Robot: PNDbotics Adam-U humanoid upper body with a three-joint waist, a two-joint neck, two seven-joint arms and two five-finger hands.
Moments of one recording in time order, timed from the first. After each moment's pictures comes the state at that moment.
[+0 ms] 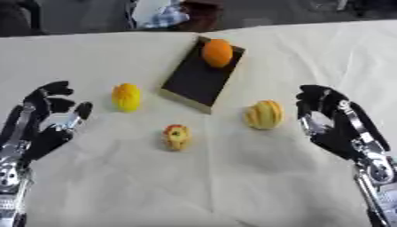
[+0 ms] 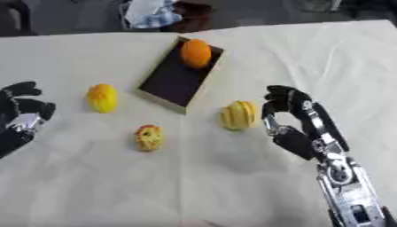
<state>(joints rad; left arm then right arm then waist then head) -0.09 0.30 0.08 -1.82 -0.31 0.03 -0.15 -0.18 -0.24 0.12 -1.73 0.21 -0.12 0.10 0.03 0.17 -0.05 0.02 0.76</state>
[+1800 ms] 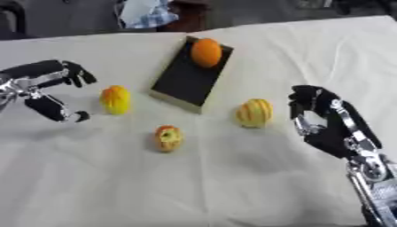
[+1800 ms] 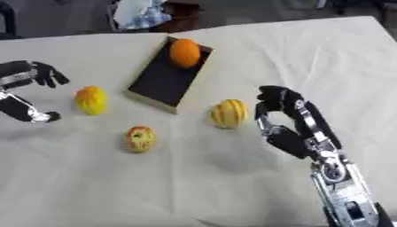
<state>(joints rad) -0.65 0.66 -0.25 -1.23 -0.60 -0.19 -0.59 -0.17 -0.25 0.13 -1.73 0.20 -0.13 0.10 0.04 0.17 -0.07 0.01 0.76</state>
